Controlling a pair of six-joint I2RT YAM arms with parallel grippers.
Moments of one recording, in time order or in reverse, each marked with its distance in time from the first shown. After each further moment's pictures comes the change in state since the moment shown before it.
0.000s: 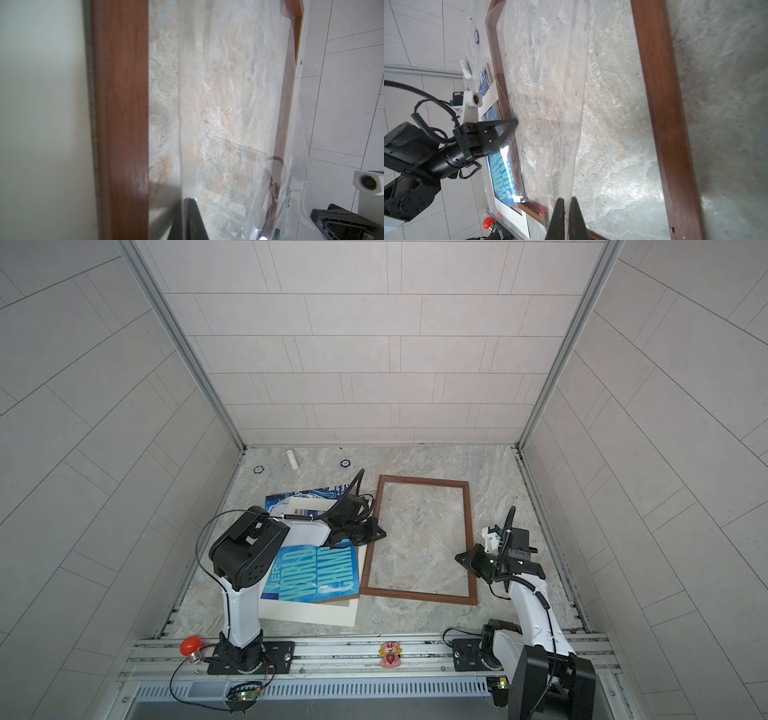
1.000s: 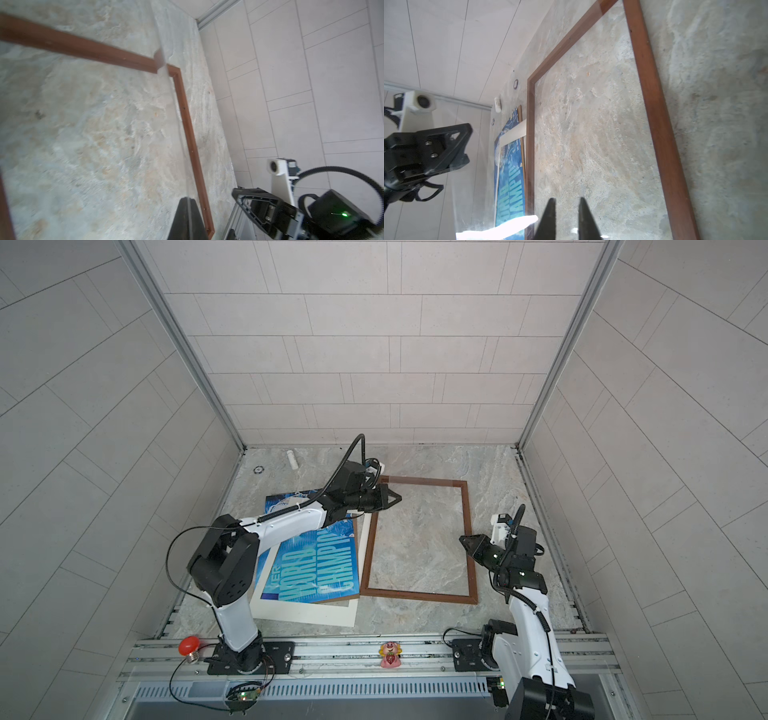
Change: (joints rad) left arm -0.046 -0.129 0.365 -0.159 0.053 0.031; right arm -0.023 -0.124 -0.034 0.240 0.046 0.111
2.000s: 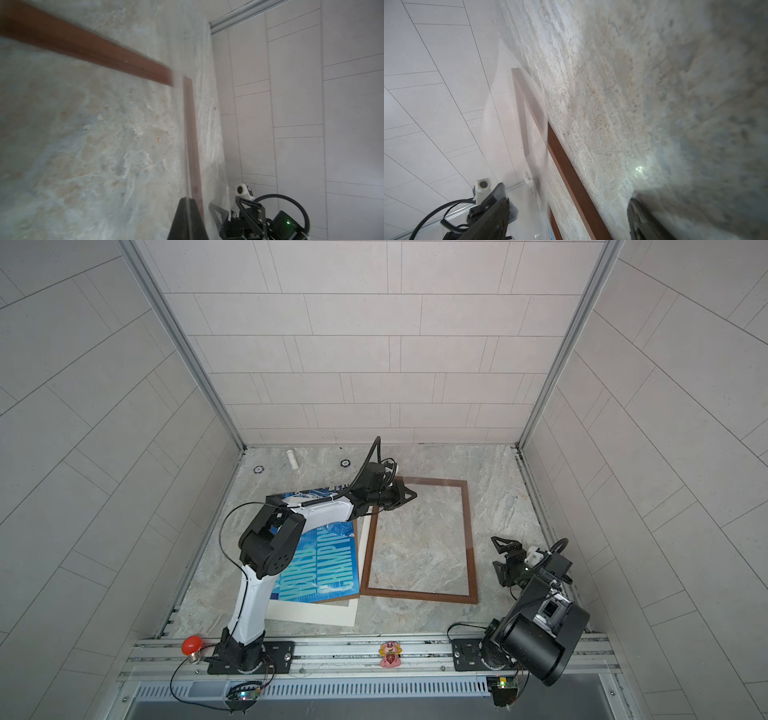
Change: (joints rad) left arm -0.011 0.345 0.125 0.187 -0.013 -0.177; right arm -0.504 0.455 -0.141 0.389 -0.260 0.269
